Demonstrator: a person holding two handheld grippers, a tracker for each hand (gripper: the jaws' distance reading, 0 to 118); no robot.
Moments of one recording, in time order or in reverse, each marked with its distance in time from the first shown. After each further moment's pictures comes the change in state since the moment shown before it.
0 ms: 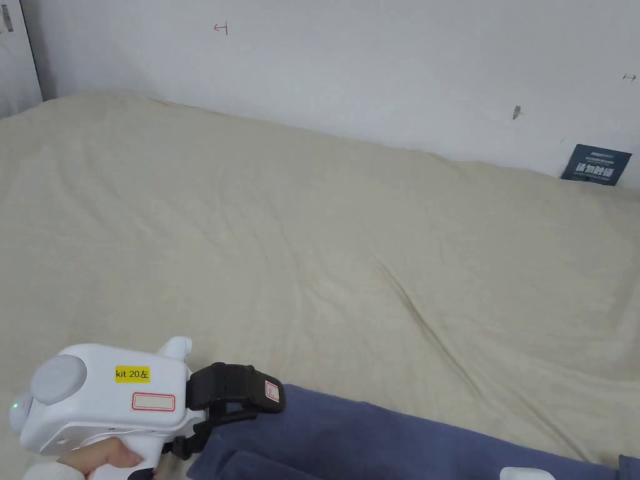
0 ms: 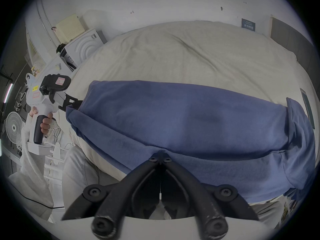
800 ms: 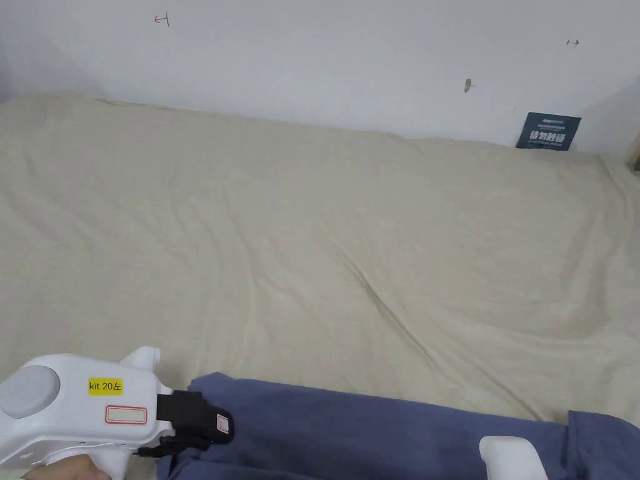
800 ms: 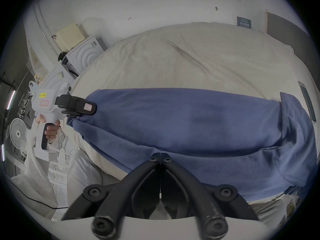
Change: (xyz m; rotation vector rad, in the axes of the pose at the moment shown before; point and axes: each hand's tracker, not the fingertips) left arm 0.010 0.001 -0.014 -0.030 0.221 -0.065; right arm 0.026 -0.006 0.021 0.050 0.037 -0.054
